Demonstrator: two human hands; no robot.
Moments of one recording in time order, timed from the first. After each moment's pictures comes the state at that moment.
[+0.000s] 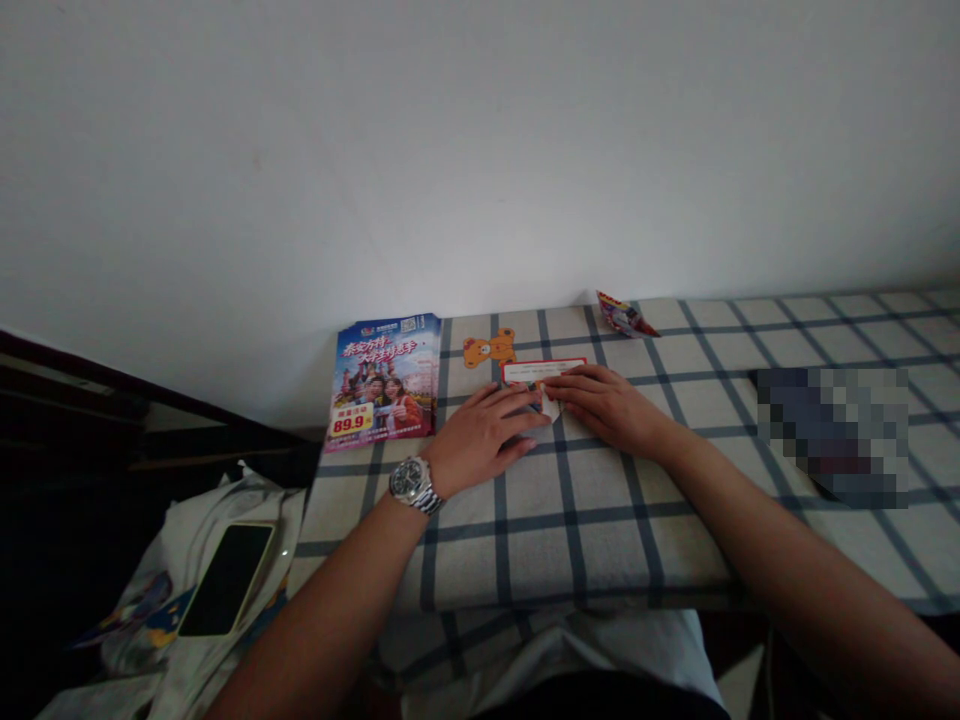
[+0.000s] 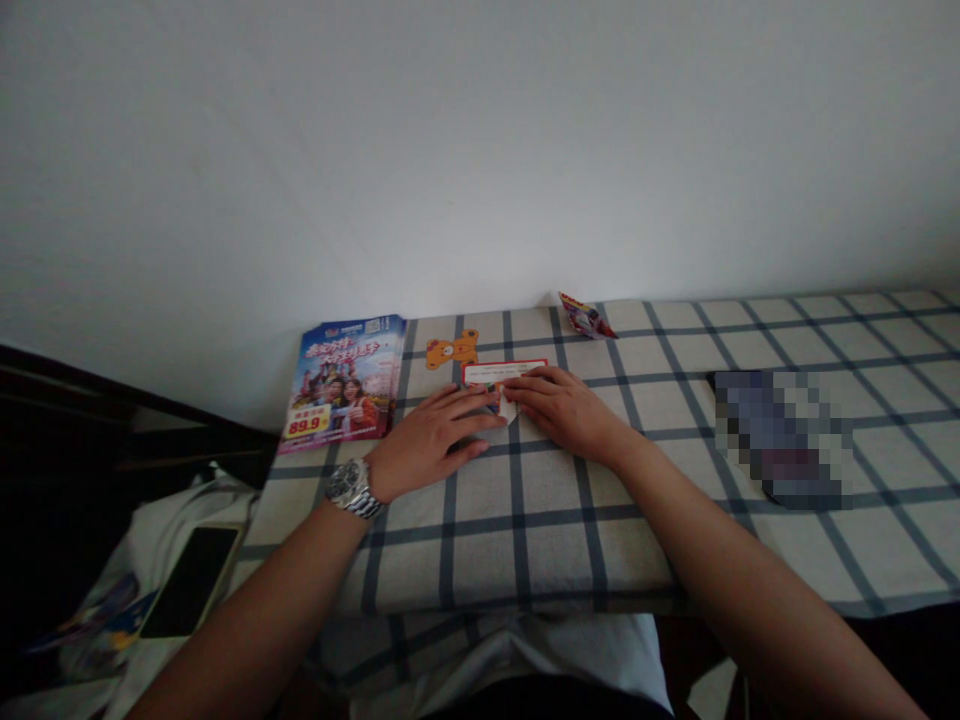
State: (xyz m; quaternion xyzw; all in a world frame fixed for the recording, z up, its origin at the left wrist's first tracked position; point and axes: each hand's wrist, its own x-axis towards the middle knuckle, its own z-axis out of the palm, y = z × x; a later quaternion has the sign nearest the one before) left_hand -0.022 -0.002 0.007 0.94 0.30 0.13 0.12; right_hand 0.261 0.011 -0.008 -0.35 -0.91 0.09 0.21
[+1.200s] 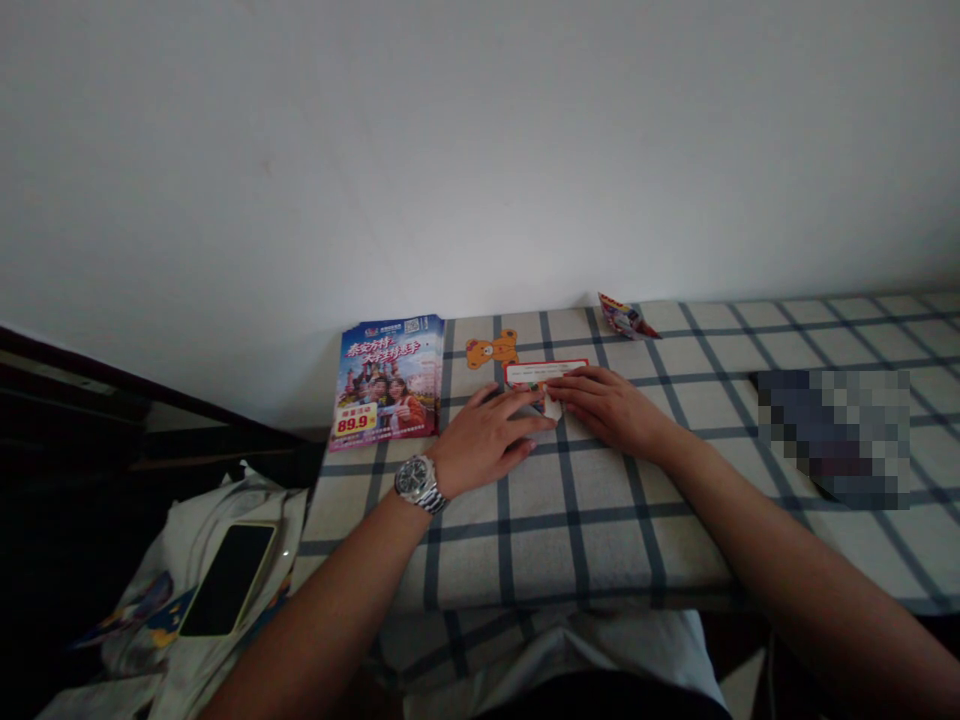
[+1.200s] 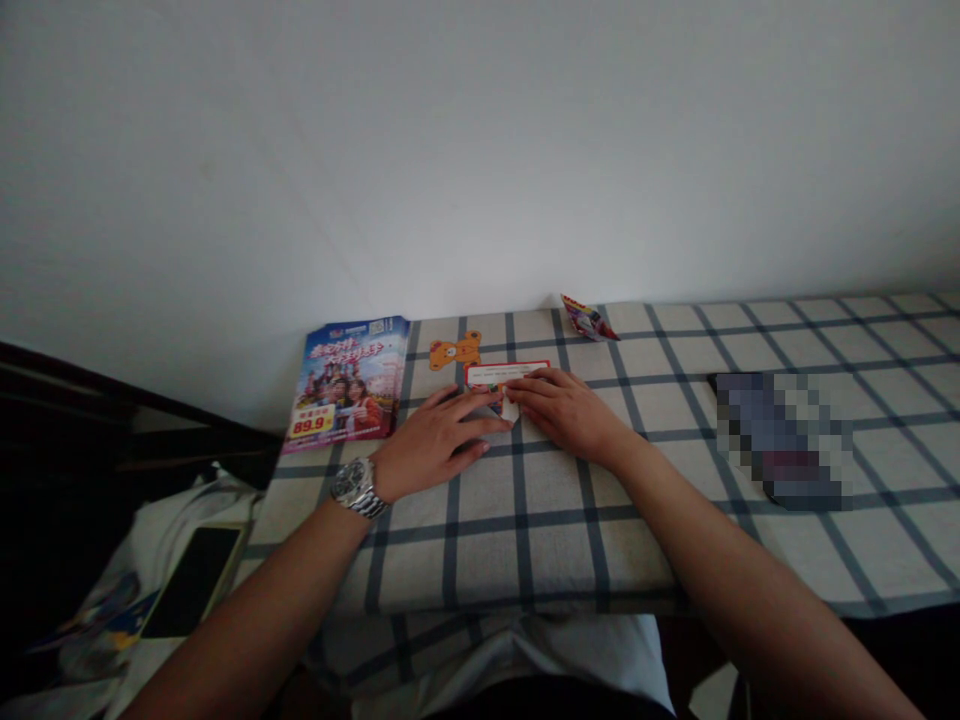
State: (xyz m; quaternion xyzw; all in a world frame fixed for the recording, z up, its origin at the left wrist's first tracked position) left_hand -0.020 -0.003 0.011 0.94 0.29 0.12 0.10; right_hand 0.261 0.010 -0.009 -0.36 -0.91 0.07 0.19
